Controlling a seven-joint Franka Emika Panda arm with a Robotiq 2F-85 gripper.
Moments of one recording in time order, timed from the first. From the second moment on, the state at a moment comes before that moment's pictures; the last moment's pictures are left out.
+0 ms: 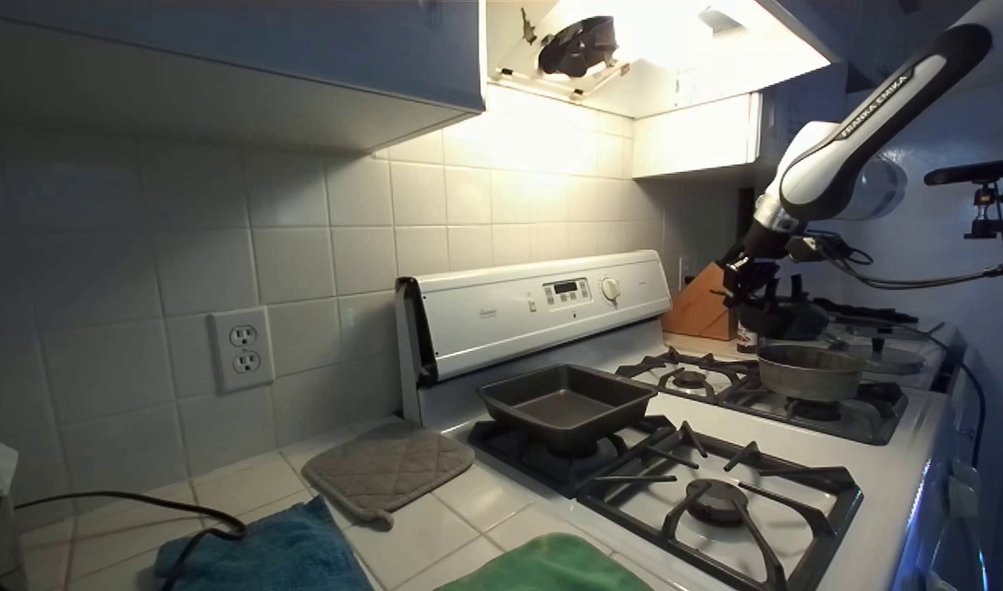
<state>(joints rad) -0.15 0.15 -0.10 -2.23 0.08 2.87 -0.11</state>
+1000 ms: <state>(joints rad) -0.16 -0.01 -0.05 -2.41 0.40 3.10 -0.42</state>
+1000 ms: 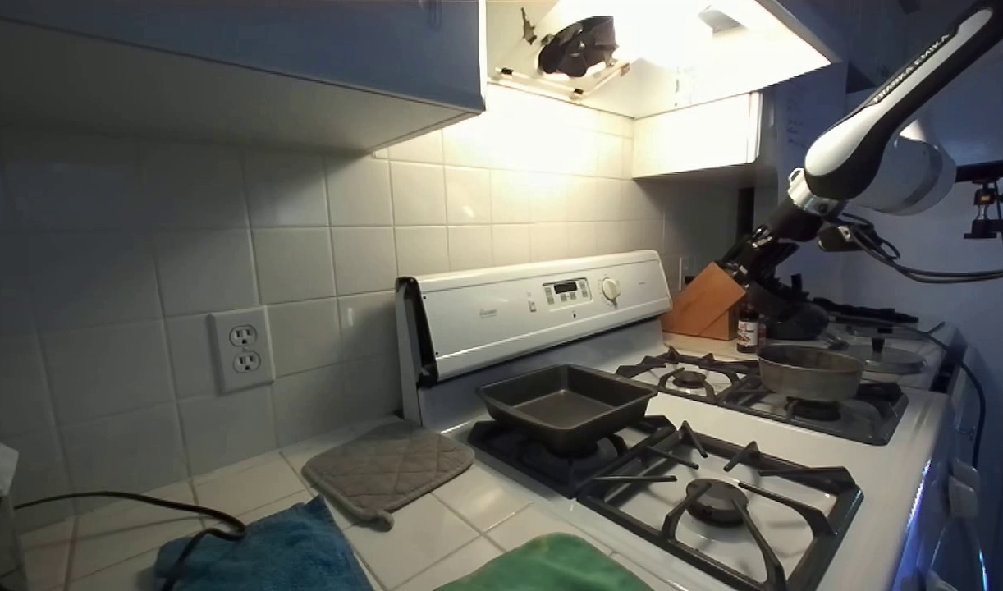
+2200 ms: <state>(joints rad) -0.14 -0.08 -0.06 -2.41 0.90 3.11 -0.89</state>
